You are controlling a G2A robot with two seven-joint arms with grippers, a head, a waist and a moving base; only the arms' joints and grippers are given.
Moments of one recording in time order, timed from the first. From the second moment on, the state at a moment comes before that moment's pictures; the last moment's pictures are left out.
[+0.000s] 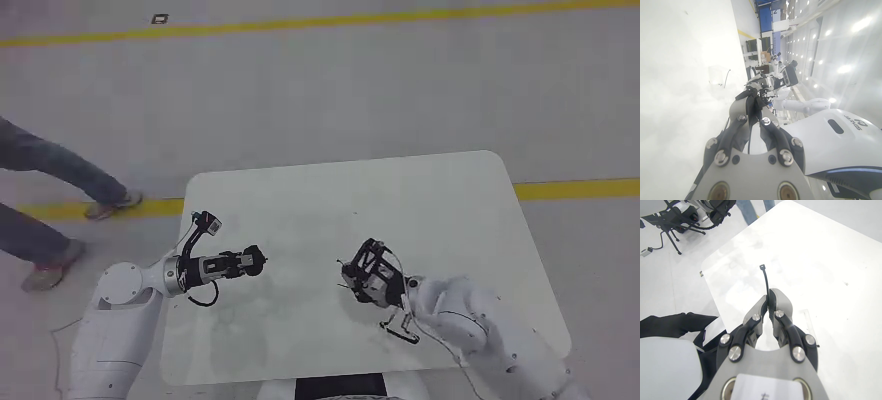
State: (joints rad) left arm 1.50 -1.08 -1.56 -1.47 -0.40 -0.34 -1.39; right arm -1.60 -1.03 1.08 -2.03 -0.97 -0.34 0.65
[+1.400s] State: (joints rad) left arm 1.48 -1.02 -1.35 -1.46 -0.50 -0.34 -1.37; right arm -1.23 -0.94 0.57 -1.88 -0.85 -0.34 0.02
